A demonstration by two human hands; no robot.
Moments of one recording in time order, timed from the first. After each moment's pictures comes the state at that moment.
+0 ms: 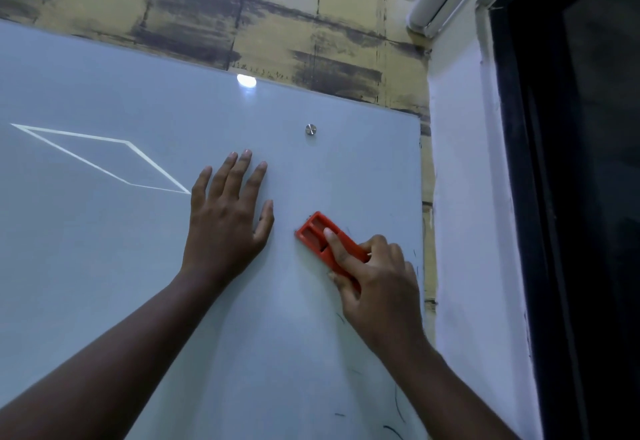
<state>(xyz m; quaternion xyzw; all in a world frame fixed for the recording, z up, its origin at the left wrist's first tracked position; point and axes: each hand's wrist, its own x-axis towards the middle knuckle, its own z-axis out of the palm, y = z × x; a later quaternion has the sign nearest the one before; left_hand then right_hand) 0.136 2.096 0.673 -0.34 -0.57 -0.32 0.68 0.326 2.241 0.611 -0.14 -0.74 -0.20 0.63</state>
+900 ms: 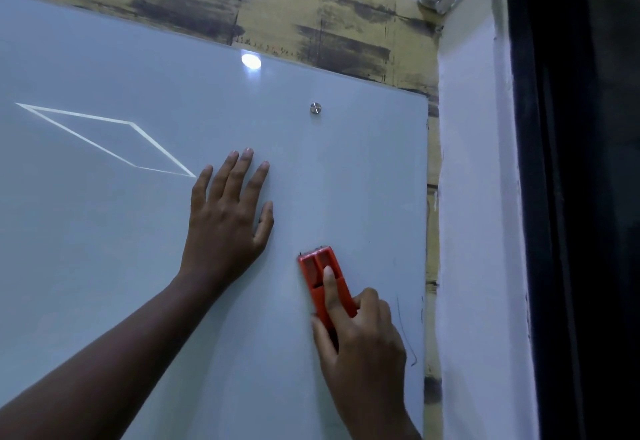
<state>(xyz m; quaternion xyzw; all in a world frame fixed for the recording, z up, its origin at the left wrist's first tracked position) 0.135 2.097 0.640 -0.35 -0.57 -0.32 0.68 0.316 2.207 0.523 -0.20 -0.75 -0.18 0.60</state>
